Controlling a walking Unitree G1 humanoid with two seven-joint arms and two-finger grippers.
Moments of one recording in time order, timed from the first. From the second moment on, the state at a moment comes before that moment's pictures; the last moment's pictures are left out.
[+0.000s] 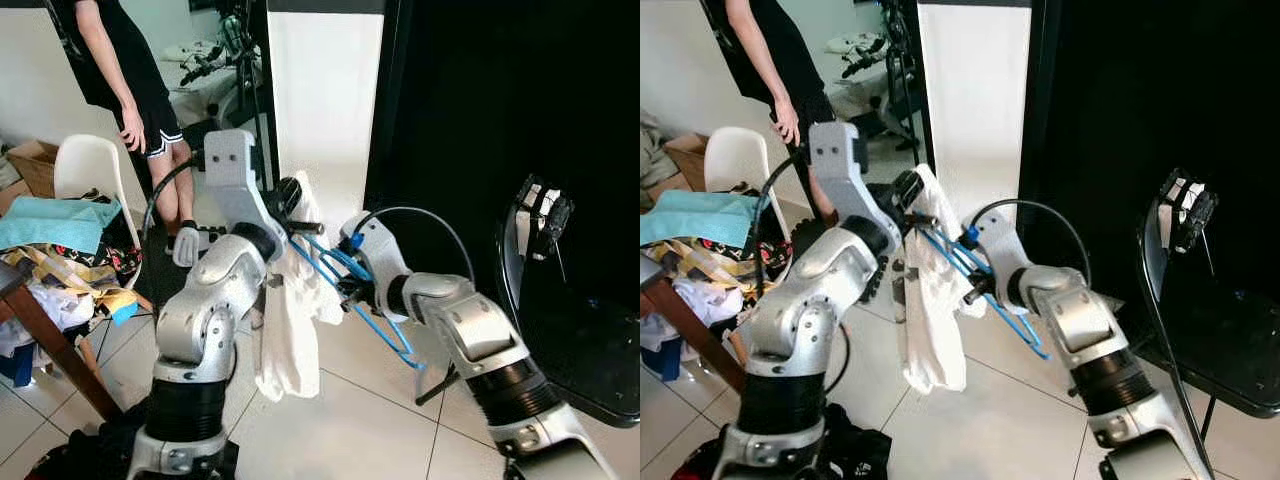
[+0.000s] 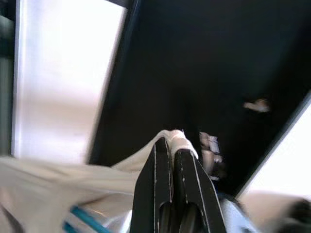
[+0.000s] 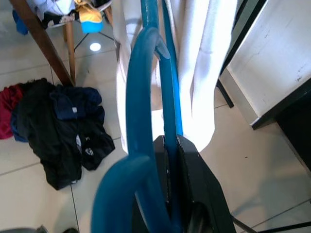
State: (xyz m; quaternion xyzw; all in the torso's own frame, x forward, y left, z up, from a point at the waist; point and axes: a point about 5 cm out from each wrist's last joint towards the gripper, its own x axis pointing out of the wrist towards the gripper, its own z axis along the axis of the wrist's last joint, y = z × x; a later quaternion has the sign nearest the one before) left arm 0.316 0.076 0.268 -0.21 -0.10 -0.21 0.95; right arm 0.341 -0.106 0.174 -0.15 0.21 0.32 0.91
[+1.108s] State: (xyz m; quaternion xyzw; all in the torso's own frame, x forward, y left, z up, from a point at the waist) left arm 0.296 0.104 0.302 -0.15 -0.21 -0.24 0.93; right arm 0.366 -0.110 0.211 -0.02 0.06 0.27 0.96
